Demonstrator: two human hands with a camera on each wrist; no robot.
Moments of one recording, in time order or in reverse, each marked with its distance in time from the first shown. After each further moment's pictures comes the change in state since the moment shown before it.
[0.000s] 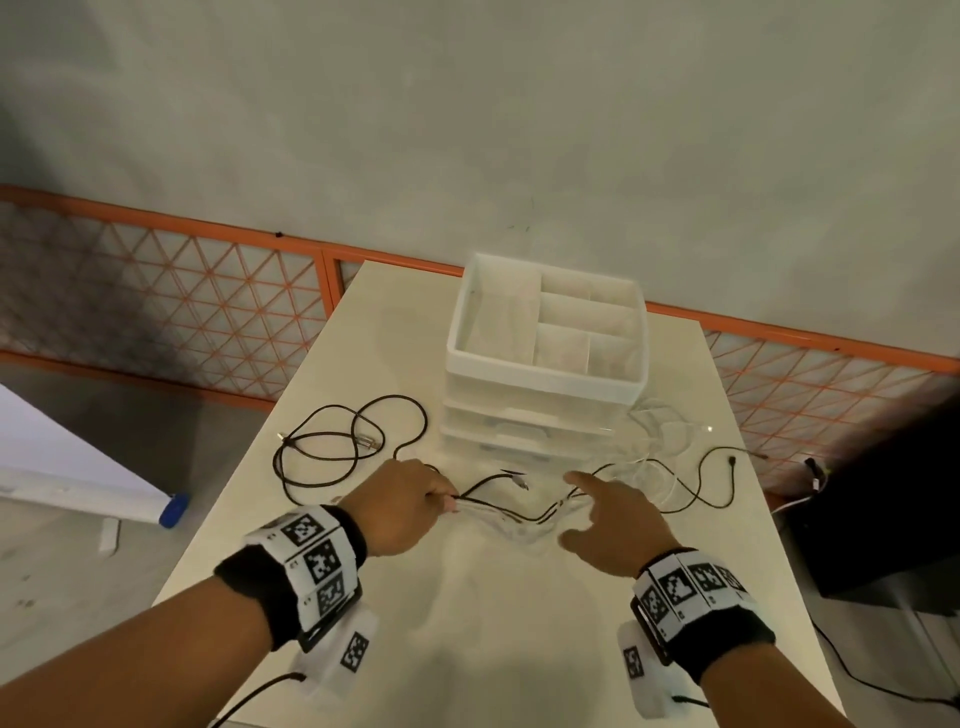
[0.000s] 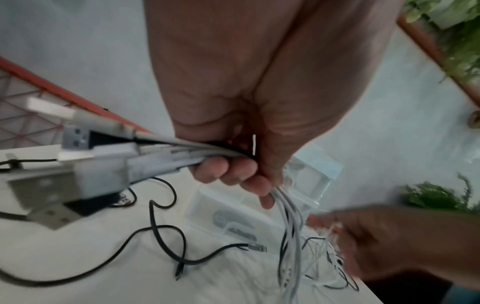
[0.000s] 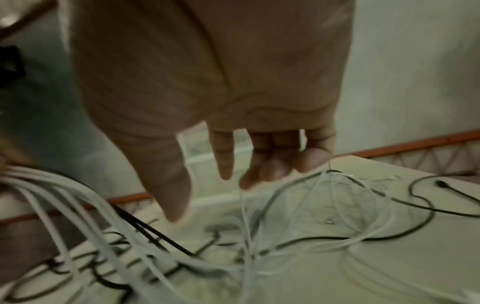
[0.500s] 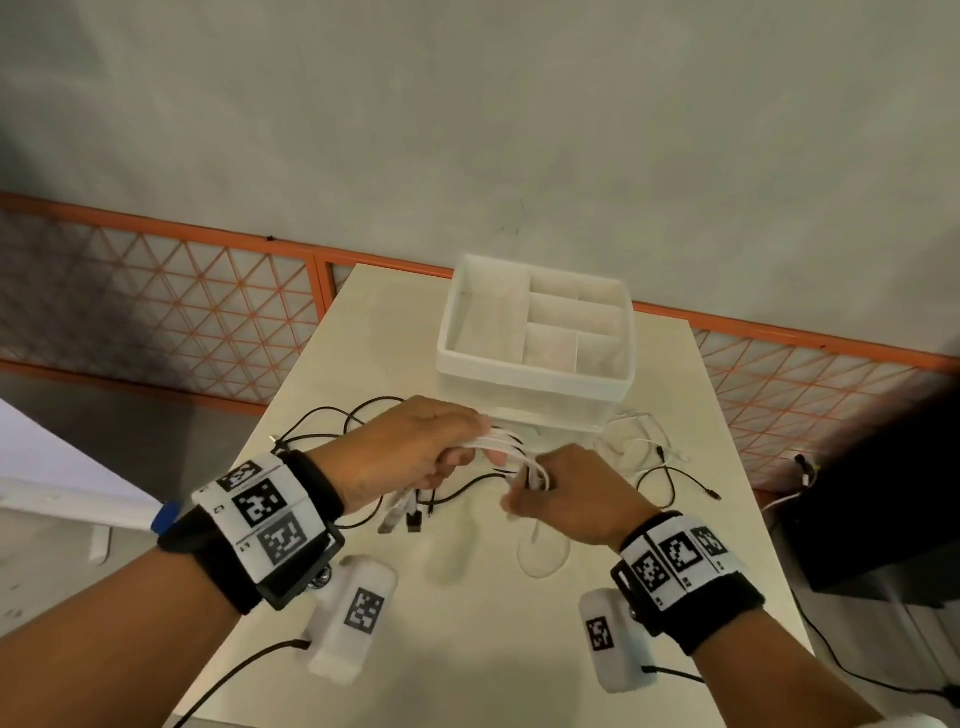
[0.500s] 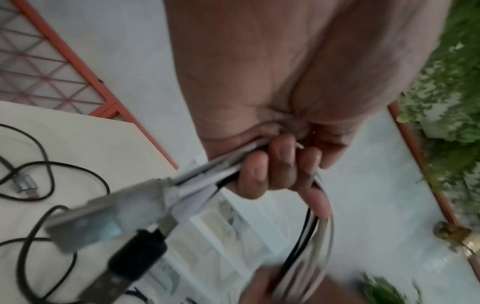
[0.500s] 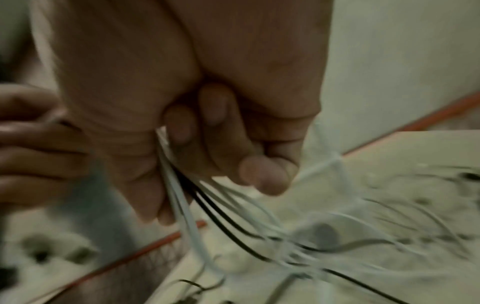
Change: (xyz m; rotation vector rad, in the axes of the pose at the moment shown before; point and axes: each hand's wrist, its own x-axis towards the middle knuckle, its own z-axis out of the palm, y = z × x) left_hand -0.019 0.056 -0.053 -0.704 -0.100 0.133; right_hand -0.020 -0.046 -0.034 0.255 0.032 -0.328
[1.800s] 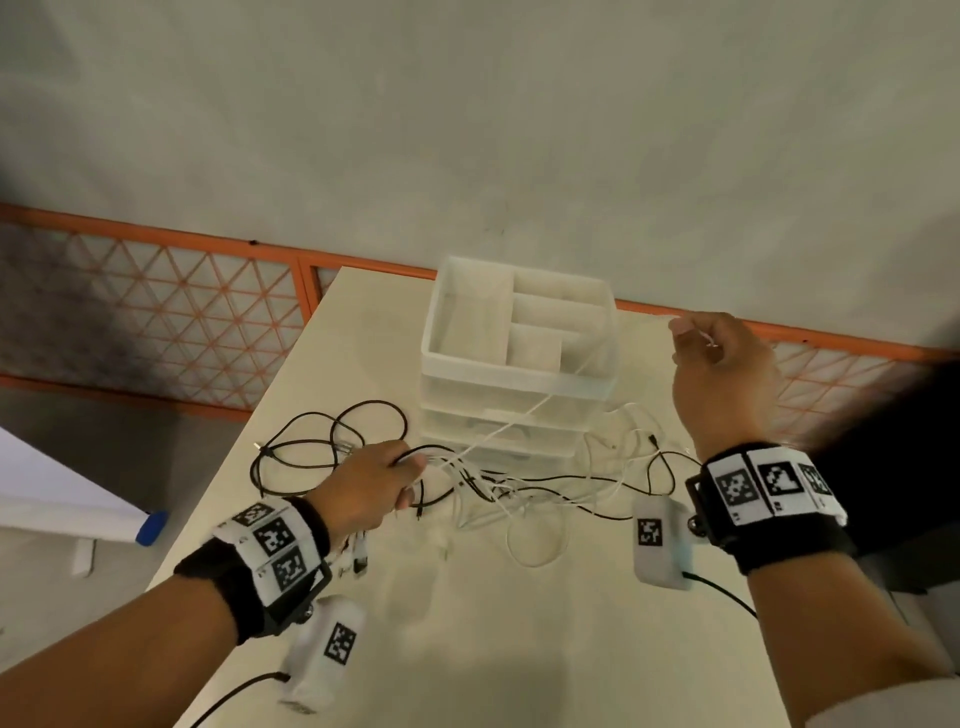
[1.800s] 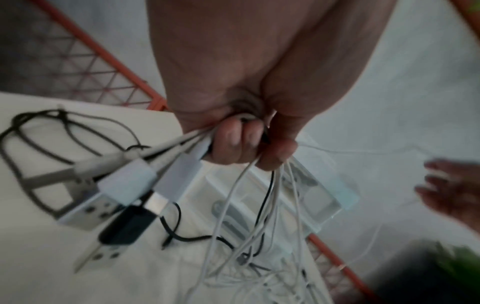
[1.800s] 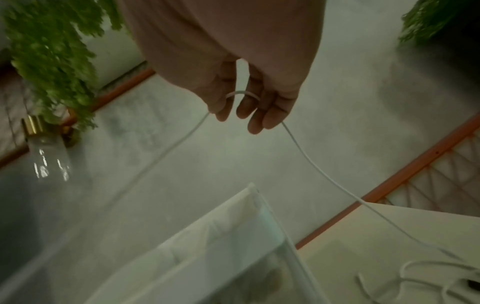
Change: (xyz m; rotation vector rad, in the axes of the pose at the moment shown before) left_hand 0.015 -0.065 -0.001 0.125 0.290 -0.292; right_hand 0.004 0.038 -0.102 0.272 1.067 0.072
